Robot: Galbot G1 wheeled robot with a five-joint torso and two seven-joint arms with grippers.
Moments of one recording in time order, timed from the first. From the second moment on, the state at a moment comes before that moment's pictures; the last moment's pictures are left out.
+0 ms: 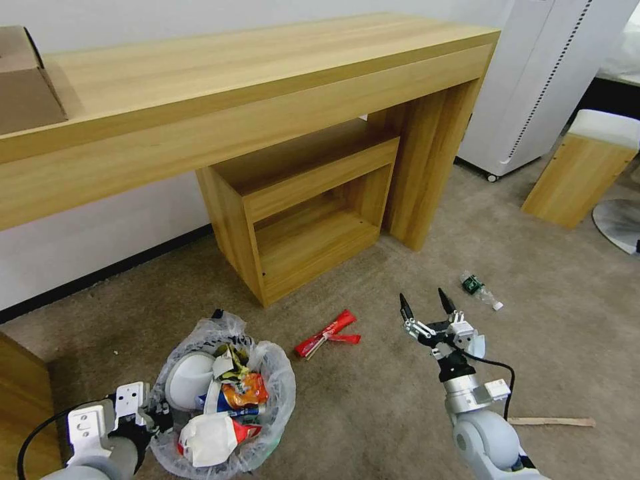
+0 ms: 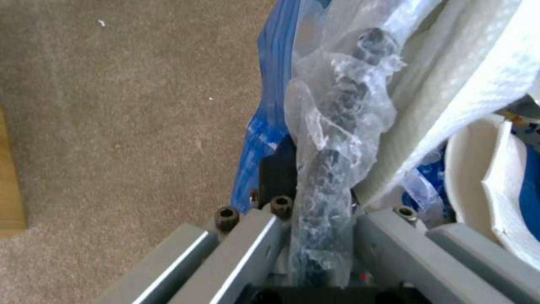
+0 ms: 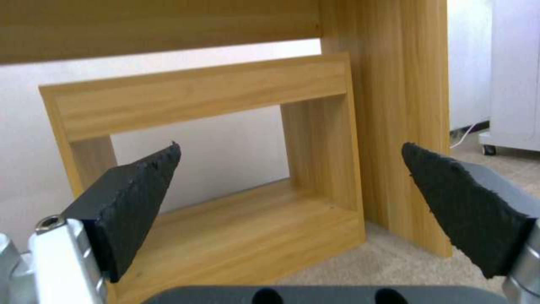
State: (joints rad) left arm 1.89 -1.00 -0.72 -2.41 -1.02 0.64 -0.65; right arm -1.36 1.18 0.39 1.72 0.51 0.47 -0.12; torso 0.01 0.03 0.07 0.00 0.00
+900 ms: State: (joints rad) left arm 1.92 -1.01 -0.73 -2.43 -0.99 0.64 -0.64; right arm -1.37 1.19 0.38 1.72 0.48 0.46 -0.16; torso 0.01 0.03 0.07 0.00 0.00
